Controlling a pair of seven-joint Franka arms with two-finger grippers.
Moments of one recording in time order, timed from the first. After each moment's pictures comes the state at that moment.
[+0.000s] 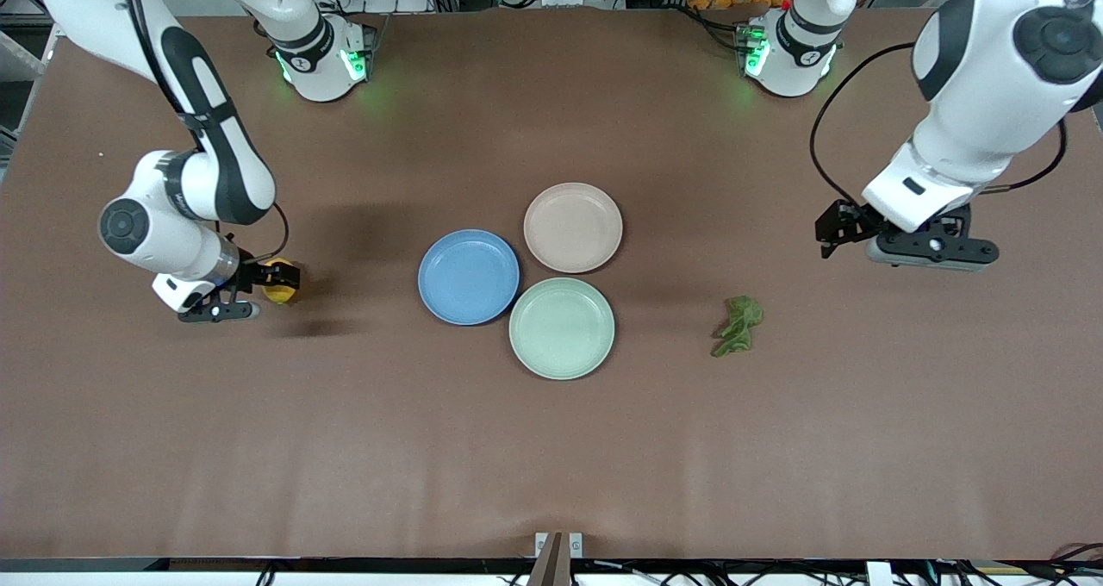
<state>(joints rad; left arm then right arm) -0.07 -0.01 -0.14 -1.88 0.04 2.01 -0.08 0.09 0.30 -0.11 -2.16 0.11 2.36 -0.17</state>
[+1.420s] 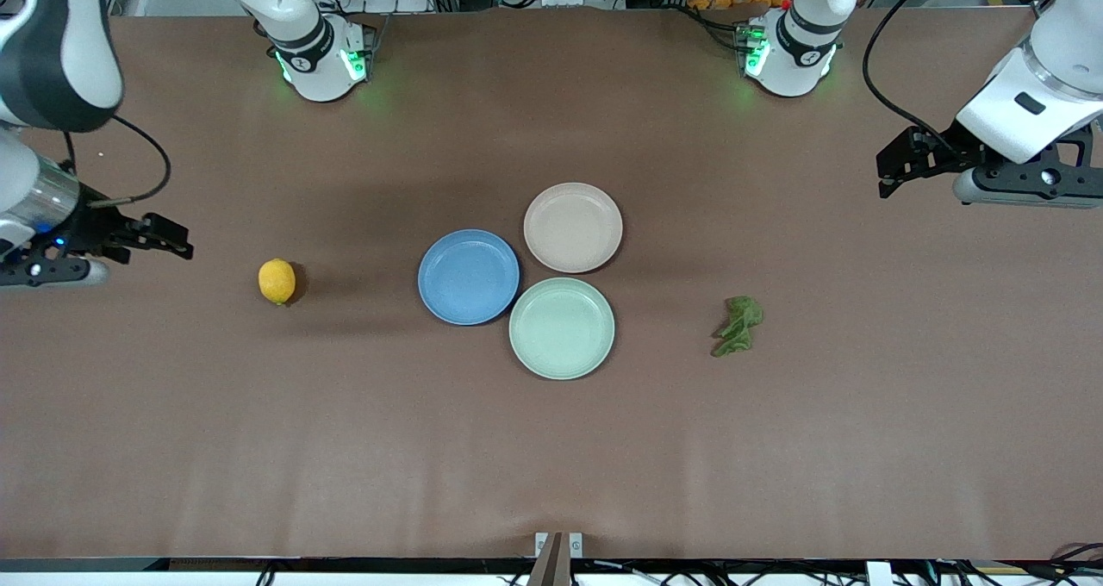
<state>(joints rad) -0.05 -0.01 -0.14 -1.58 0.02 1.62 -0.08 0.07 0.05 -0.14 -1.77 0.04 1.78 -0.13</state>
